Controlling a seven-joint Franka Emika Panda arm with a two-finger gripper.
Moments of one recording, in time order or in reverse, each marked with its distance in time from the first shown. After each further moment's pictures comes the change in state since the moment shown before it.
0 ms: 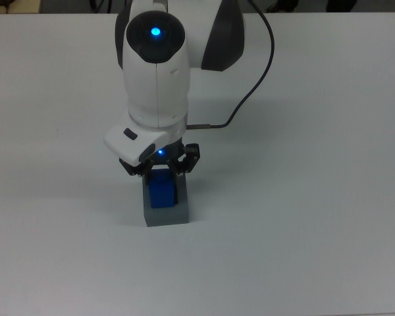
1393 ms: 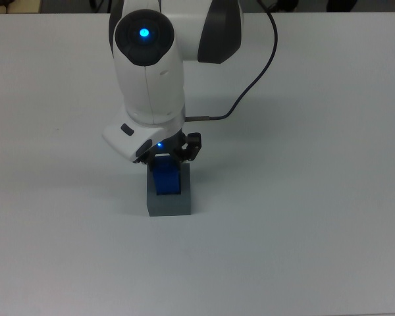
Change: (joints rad) arm -0.006 -0.017 -0.003 0.001 0.068 -0.113 0.001
